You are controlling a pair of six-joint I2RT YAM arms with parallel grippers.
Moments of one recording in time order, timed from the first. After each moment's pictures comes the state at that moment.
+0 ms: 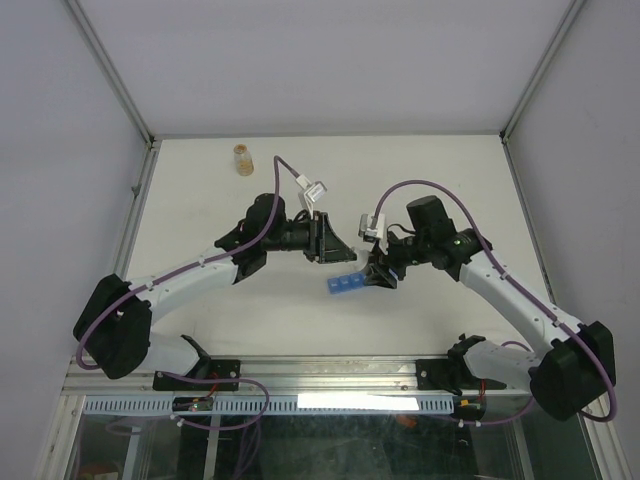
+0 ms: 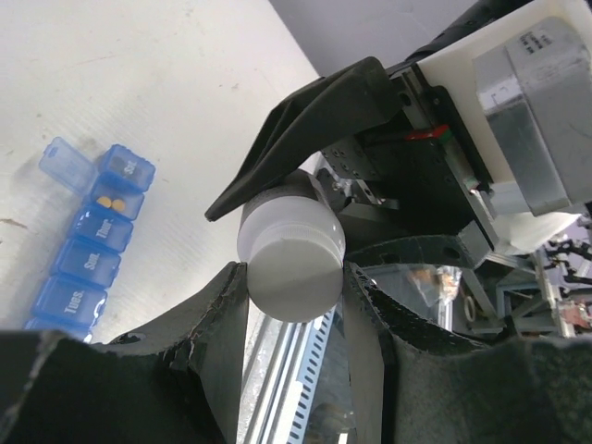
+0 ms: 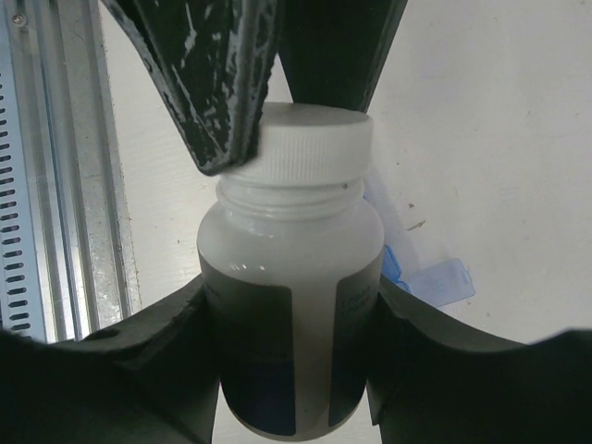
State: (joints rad) left arm -0.72 1.37 0.83 0.32 0.69 -0.75; right arm 0.52 1.13 0.88 -0.63 -0.73 -0.61
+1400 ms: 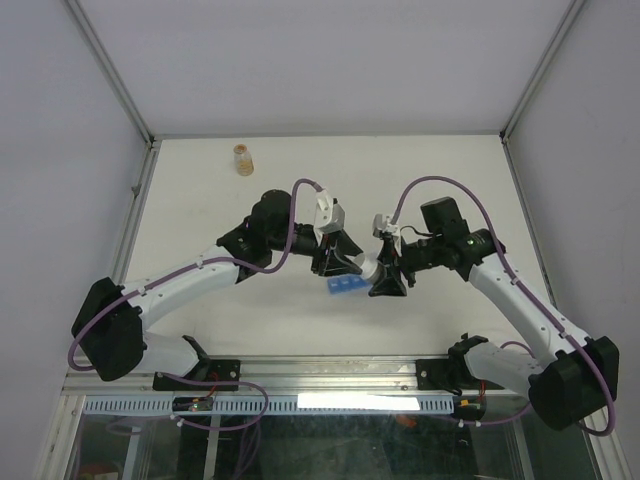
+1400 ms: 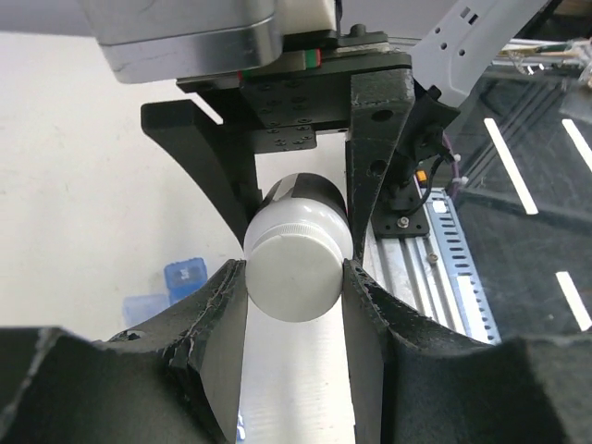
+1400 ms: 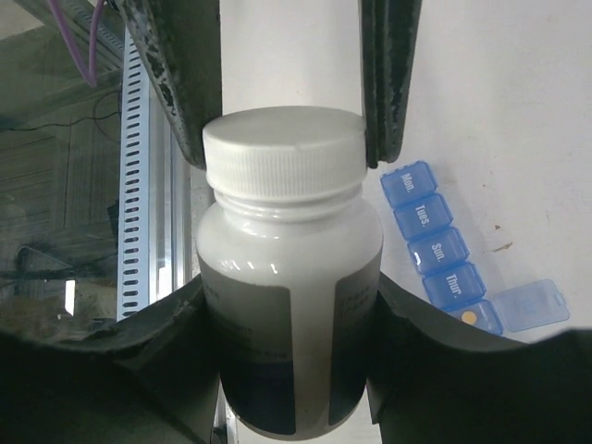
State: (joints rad) left arm -0.81 1.36 0.93 0.22 0.86 0.01; right arm 0.44 1.09 0.89 -0.77 -0.98 -0.60
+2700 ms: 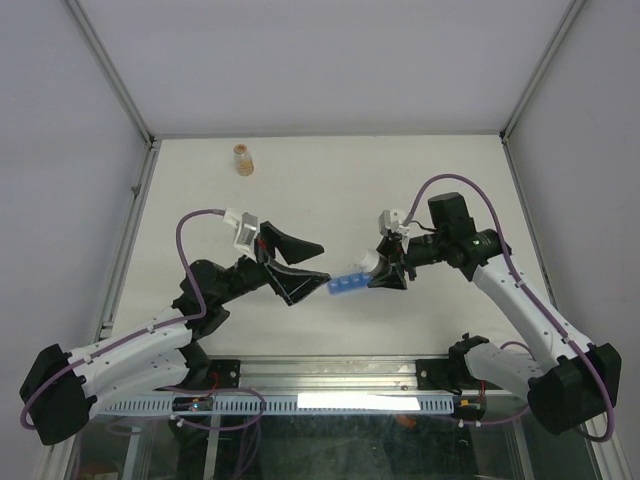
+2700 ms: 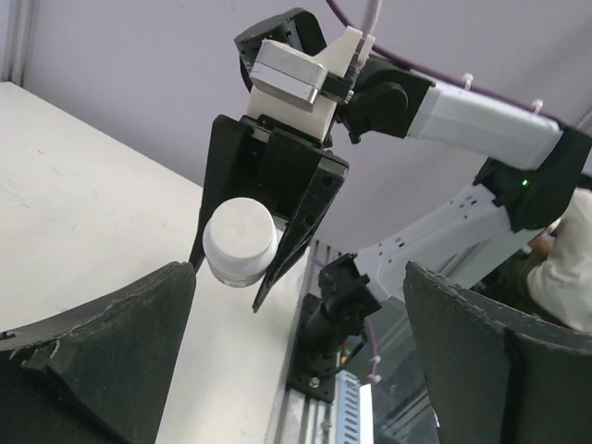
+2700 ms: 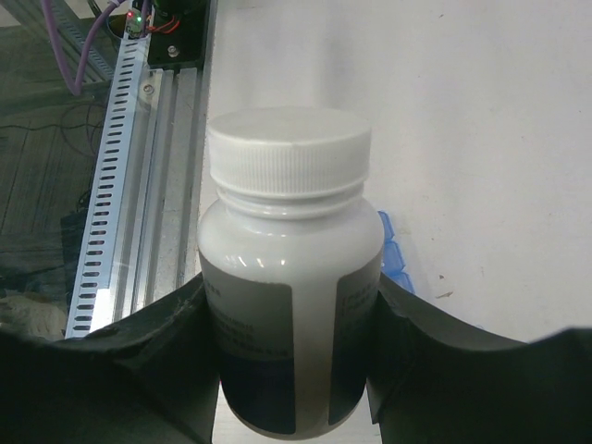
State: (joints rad) left arm -0.85 0.86 0.42 0.79 0.39 -0.62; right arm 0.40 1.06 0.90 -0.71 -1.07 -0.71
